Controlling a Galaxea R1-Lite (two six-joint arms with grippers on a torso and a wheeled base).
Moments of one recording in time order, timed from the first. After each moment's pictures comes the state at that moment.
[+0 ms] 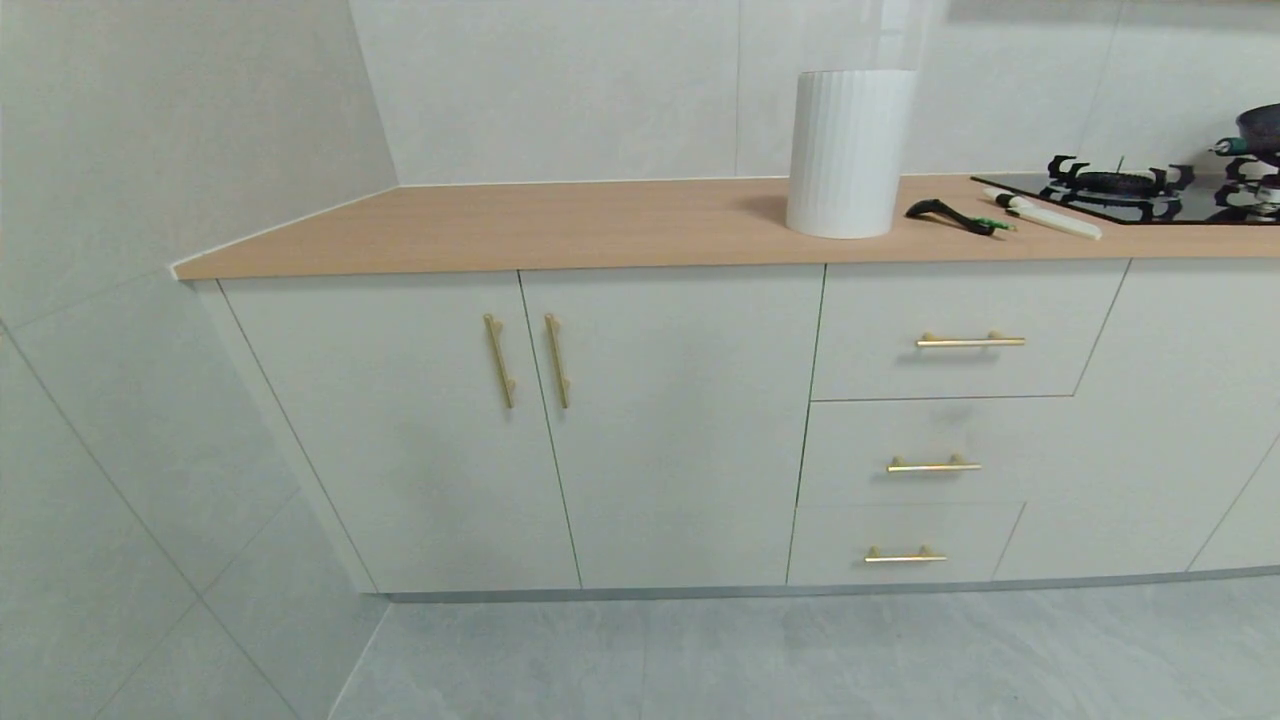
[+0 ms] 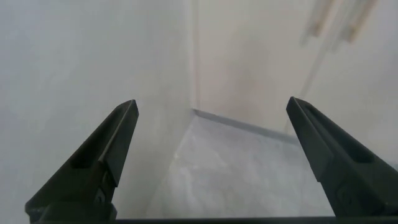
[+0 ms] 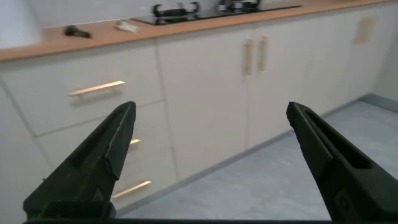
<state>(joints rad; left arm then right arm) -0.13 0.31 -0.41 0.24 0.53 -0.06 0.06 0.23 -0.40 -0.02 -0.59 -0.07</state>
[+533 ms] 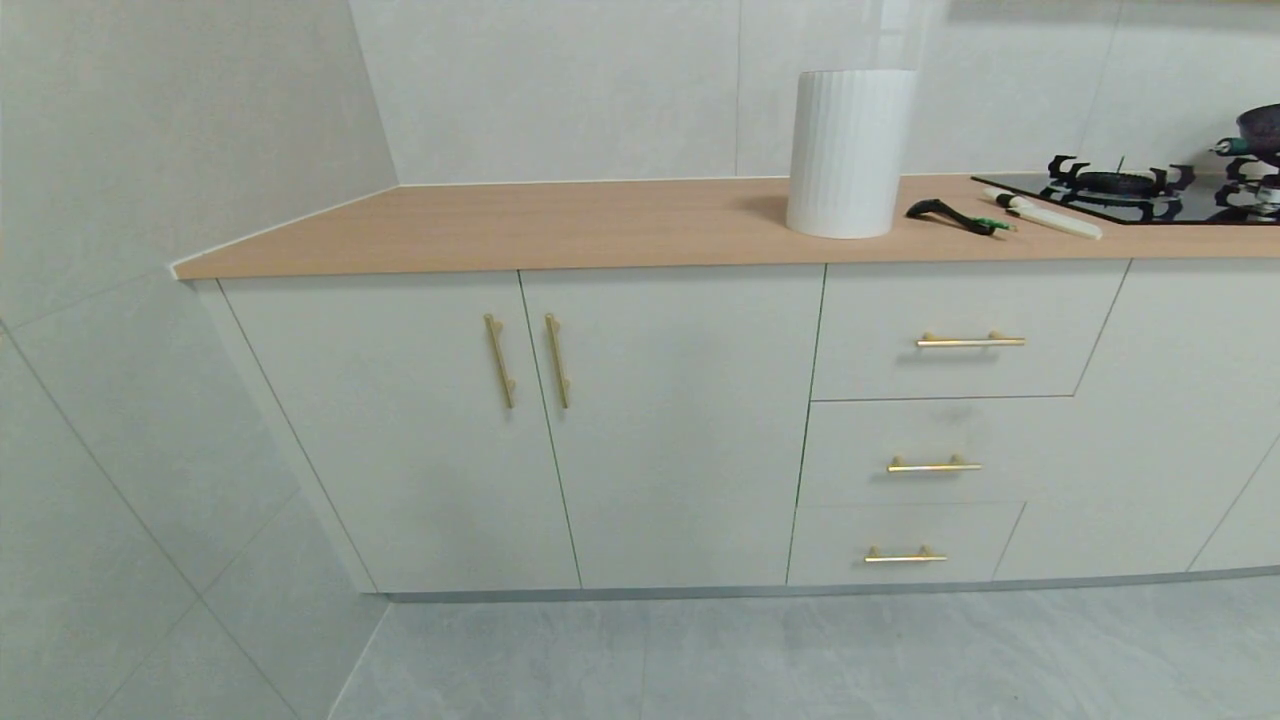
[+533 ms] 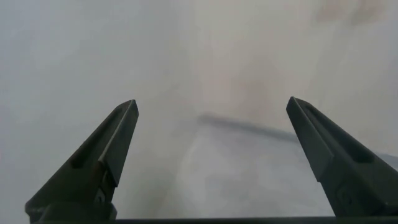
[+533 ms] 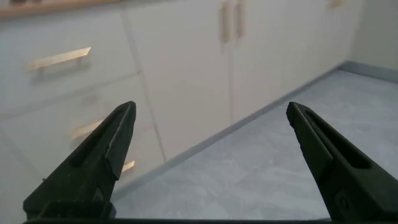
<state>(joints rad) 0.00 0.02 -0.11 0.12 0.35 0.06 0.00 0.00 -0.12 -0.03 -0.59 -0.01</state>
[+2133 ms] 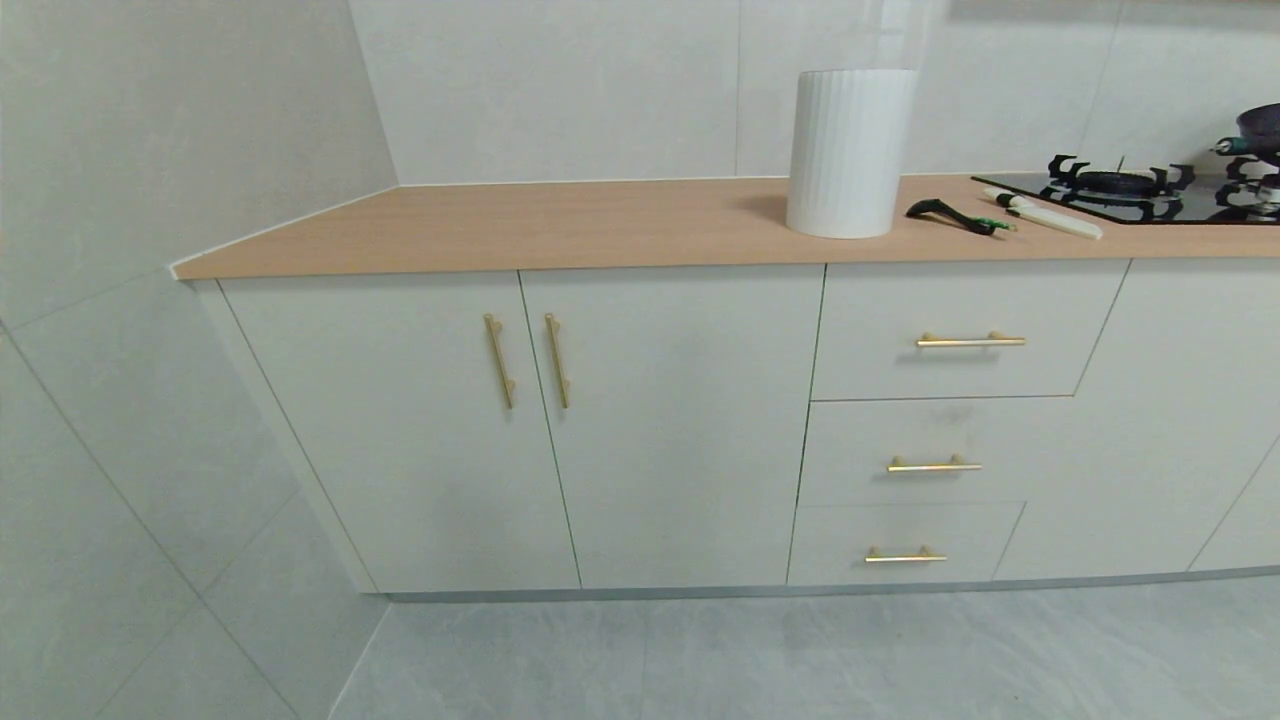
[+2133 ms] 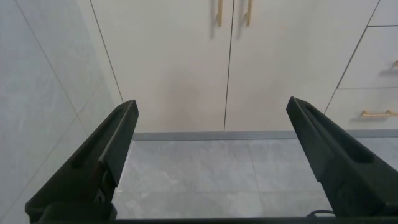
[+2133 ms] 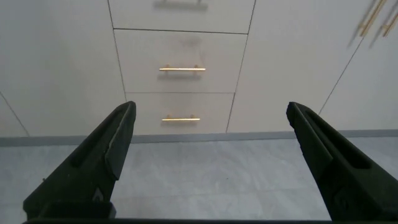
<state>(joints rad) 0.00 0.00 0.00 0.01 0.00 0.01 0.00 0.01 -0.02 0.00 -0.11 -0.09</state>
